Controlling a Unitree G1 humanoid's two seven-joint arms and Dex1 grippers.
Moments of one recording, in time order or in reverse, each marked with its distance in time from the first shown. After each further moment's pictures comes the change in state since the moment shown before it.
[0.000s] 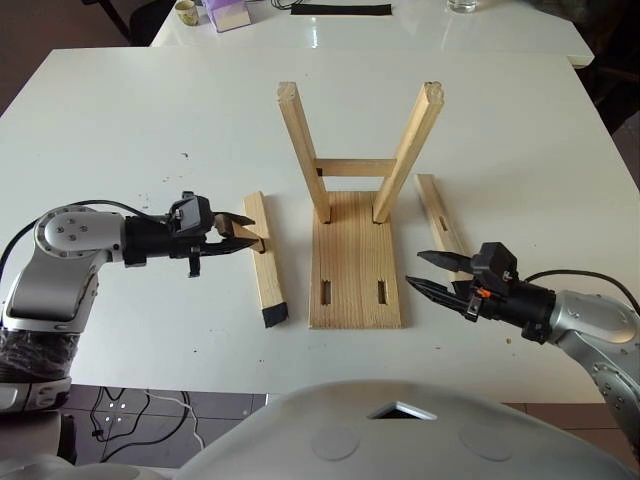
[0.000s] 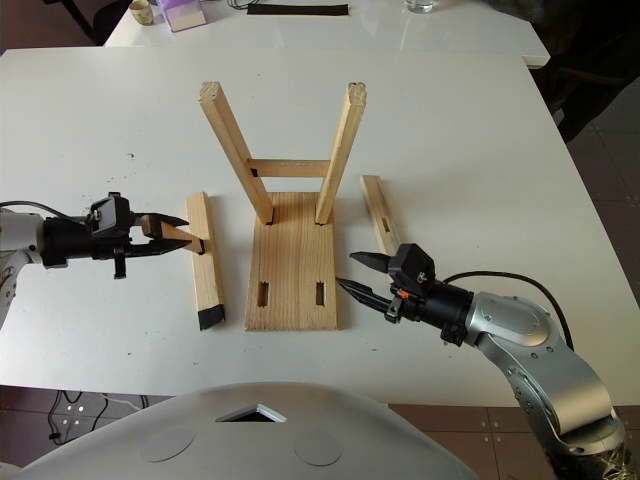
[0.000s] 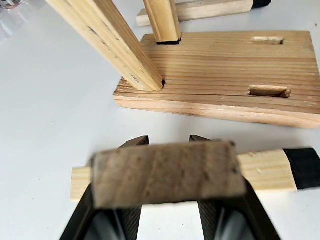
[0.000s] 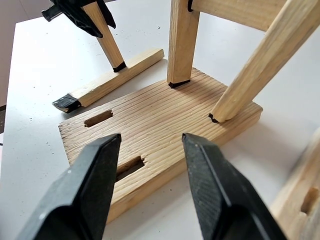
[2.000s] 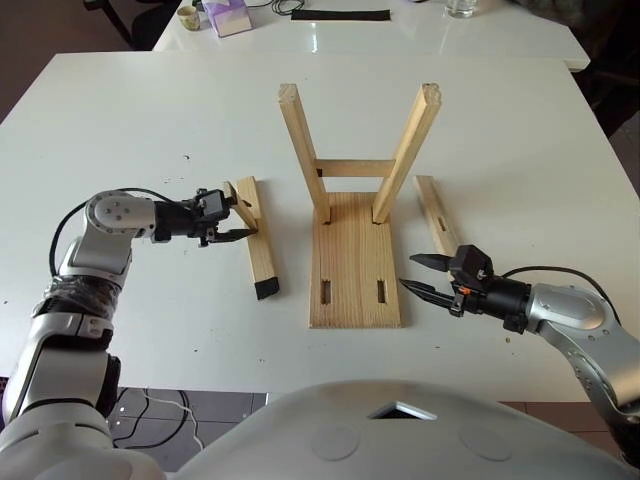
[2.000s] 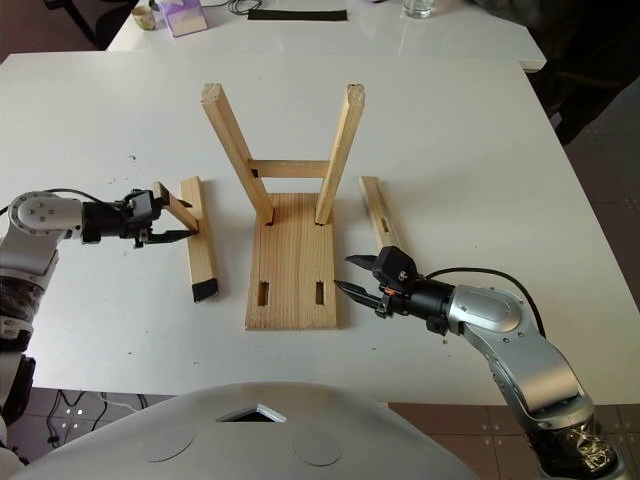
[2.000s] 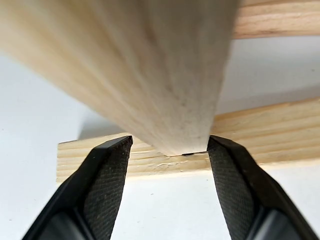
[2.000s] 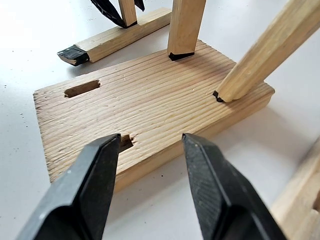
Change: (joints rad) left arm -0.370 -0.128 -0.218 0.666 0.266 -0.387 0.021; right arm -0.085 0.018 0.136 0.124 -0.178 -0.037 0.022
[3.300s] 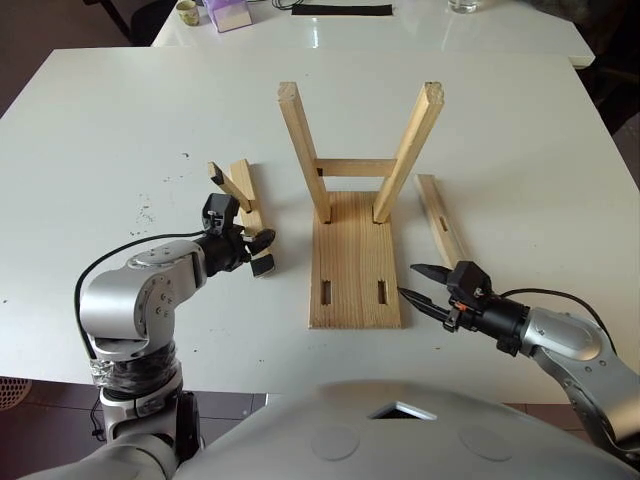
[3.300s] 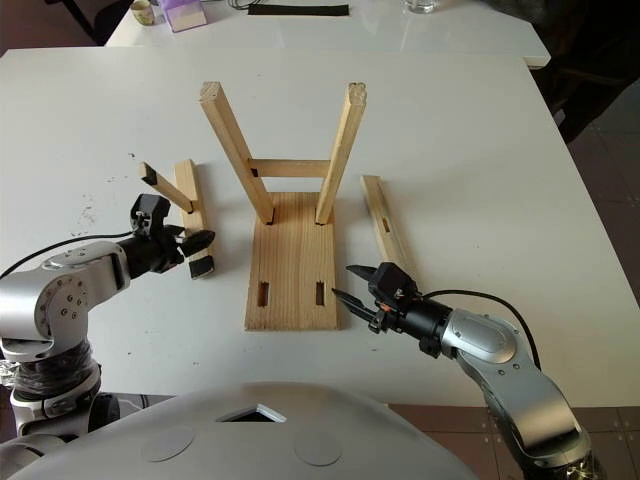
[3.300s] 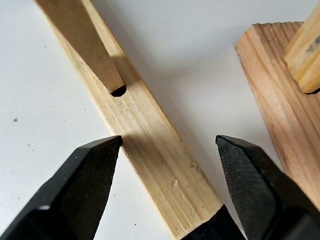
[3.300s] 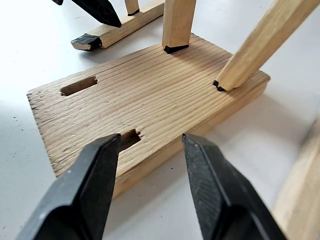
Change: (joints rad) left arm 0.298 -0.450 0.365 -1.132 -0.275 1.747 0.949; right arm 0.141 0.048 0.018 -0.096 -0.067 -0.023 -0.113
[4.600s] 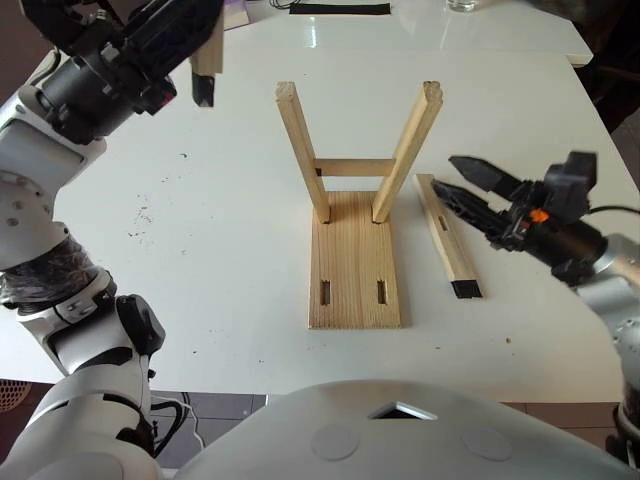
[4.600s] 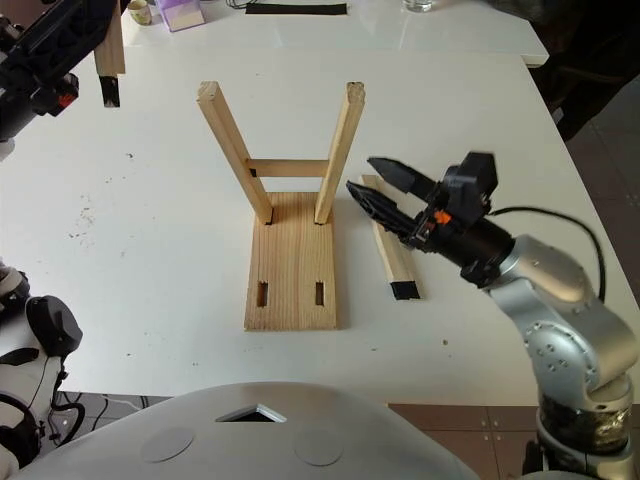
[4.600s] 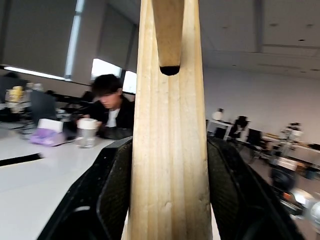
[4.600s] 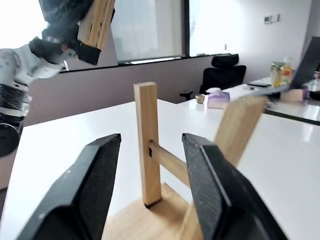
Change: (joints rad) left arm -0.462 0.244 0.331 0.300 -0.898 -0.449 -0.422; right arm -0.418 -0.004 -0.389 -0.004 0.783 0.154 -0.066
